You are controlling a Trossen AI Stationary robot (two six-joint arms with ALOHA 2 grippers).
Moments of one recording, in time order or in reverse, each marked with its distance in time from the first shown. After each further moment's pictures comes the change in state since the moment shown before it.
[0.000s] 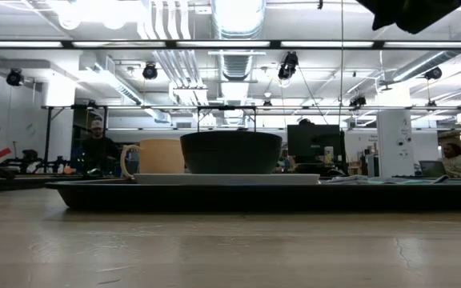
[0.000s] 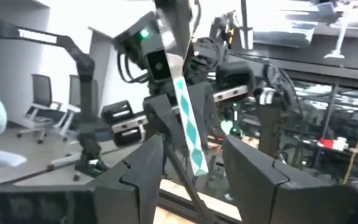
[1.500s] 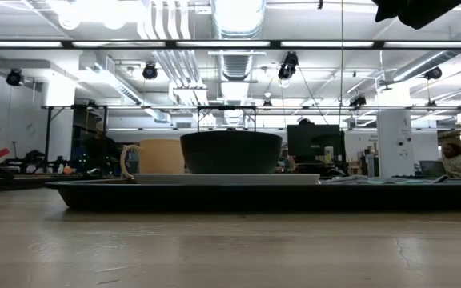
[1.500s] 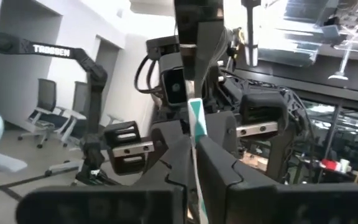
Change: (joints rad) left arm 0.105 -0.032 -0.142 0.445 0.138 0.281; right arm 0.040 0.002 0.011 0.035 0.004 -0.048
